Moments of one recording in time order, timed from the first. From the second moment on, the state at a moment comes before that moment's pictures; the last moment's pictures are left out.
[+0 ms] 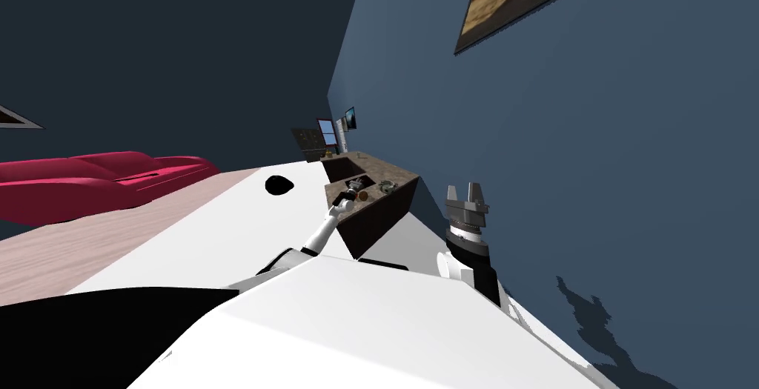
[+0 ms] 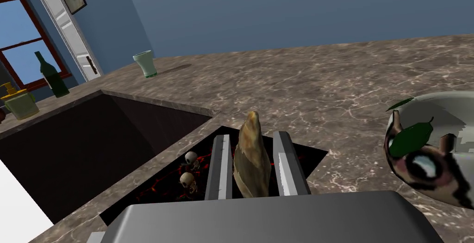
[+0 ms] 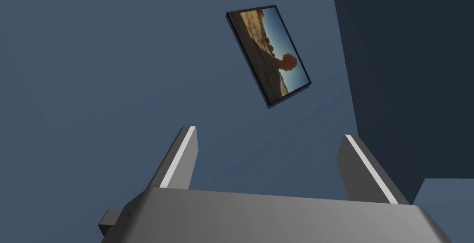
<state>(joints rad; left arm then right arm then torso) -0.29 0.27 -0.07 -1.34 0.71 -0.09 0.94 0.49 0.03 0.02 -2.25 0.03 -0.60 -0.05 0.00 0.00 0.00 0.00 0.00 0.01</state>
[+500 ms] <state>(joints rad) -0.38 0.36 -0.15 -1.34 0.68 0.02 0.92 0.49 0.03 0.02 -2.25 0.03 -0.60 -0.05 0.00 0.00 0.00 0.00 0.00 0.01</state>
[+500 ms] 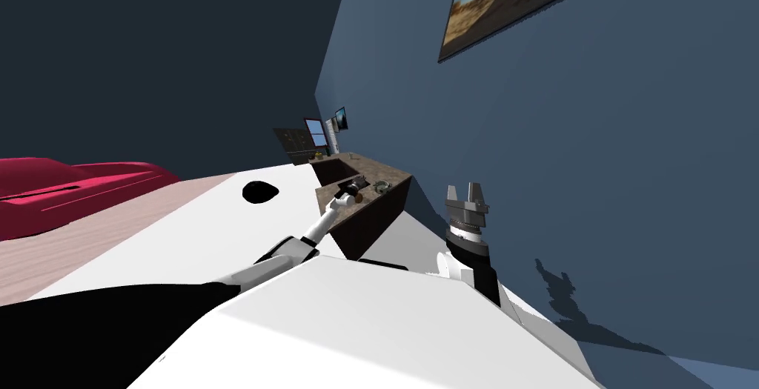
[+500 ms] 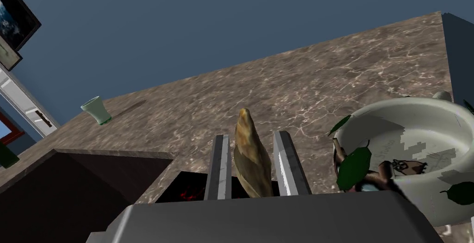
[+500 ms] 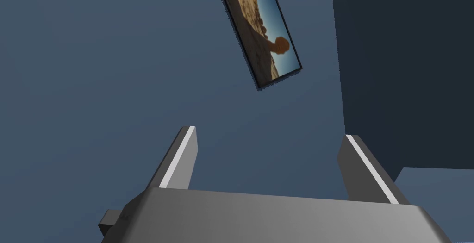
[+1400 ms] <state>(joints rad) -0.46 0.56 -0.39 -1.36 0.62 0.16 0.82 0.49 0.03 0.02 -2.25 0.03 -0.60 -0.05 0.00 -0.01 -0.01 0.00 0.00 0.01</state>
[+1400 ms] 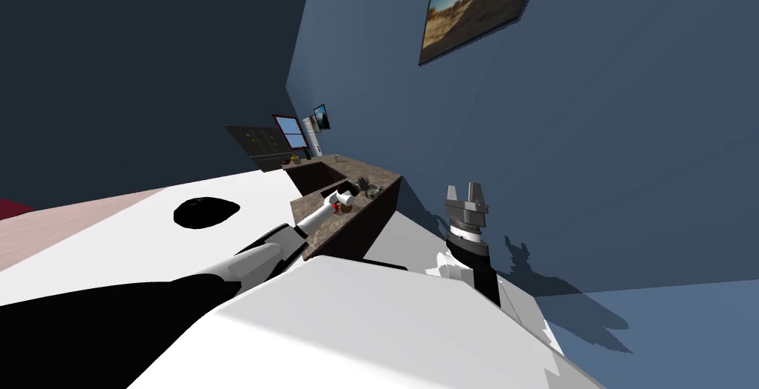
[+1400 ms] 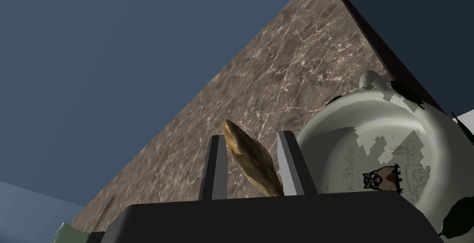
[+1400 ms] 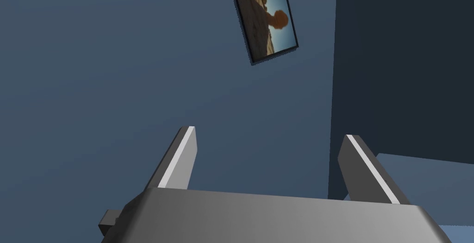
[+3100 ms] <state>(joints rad) -0.56 0.74 -0.52 -1.47 0.64 0.29 0.85 0.49 0.03 0.02 -2.25 0.03 -0.60 -0.05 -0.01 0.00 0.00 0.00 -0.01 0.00</state>
